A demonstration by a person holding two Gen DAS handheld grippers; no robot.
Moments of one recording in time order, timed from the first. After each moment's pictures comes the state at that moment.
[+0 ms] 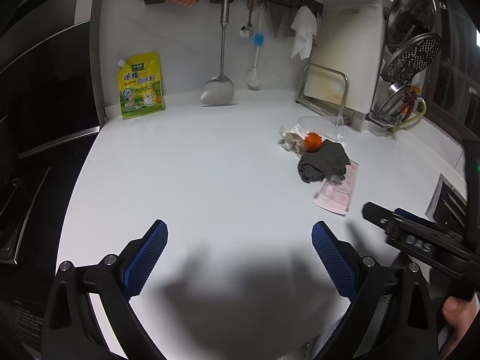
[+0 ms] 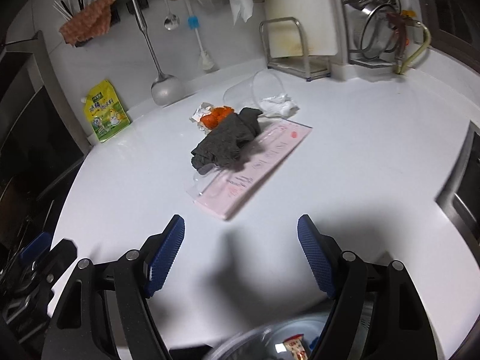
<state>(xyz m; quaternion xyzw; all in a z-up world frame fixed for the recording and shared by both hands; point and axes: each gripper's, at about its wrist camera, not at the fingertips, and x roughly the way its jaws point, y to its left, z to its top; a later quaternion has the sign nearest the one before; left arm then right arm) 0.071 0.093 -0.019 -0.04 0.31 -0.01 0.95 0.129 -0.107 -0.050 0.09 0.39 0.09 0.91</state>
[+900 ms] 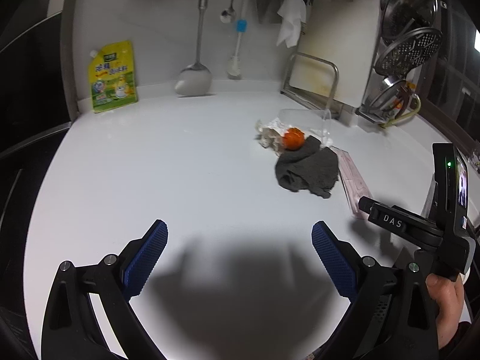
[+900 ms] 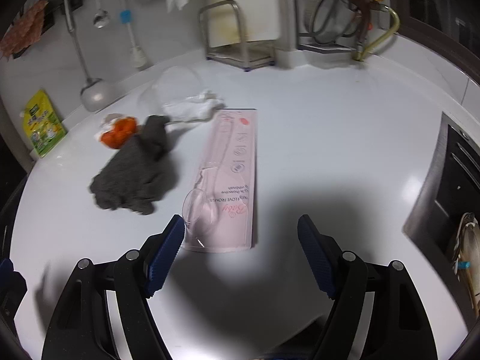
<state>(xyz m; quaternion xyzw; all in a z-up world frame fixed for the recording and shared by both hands) 0.111 0.059 -0.027 -0.05 0.34 -0.04 0.94 0.182 -0.176 -0.068 0.08 0.42 -0.03 0.90</state>
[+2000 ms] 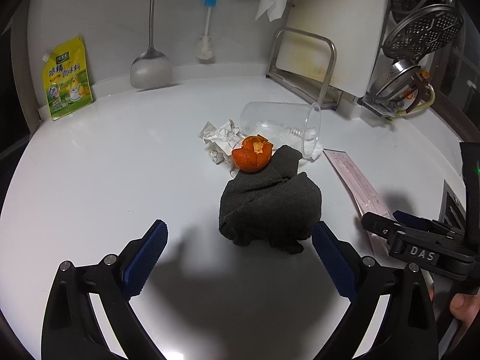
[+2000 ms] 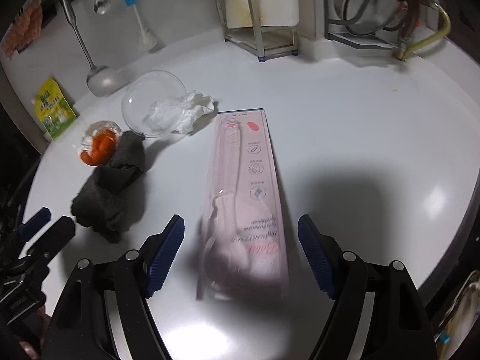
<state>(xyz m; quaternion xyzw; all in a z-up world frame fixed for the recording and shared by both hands) 0.212 -0.015 -0.038 -0.05 0.39 -0.04 0.92 0.255 -0.219 -0.066 0.05 0.48 0.08 0.87</state>
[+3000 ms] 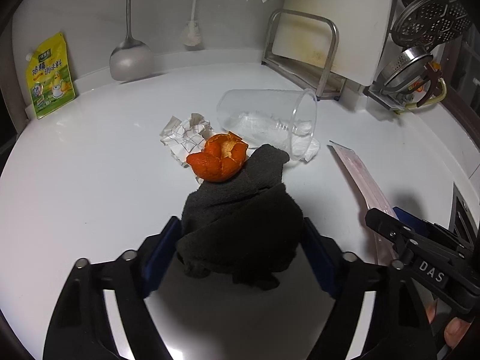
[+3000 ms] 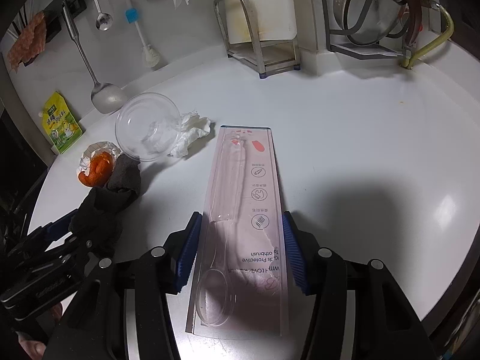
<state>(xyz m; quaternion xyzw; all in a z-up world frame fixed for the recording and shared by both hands) 0.249 -0.049 -0.055 -0.04 0.41 -0.03 0.91 0.266 -0.236 -0.067 0.08 0.44 0.11 0.89</state>
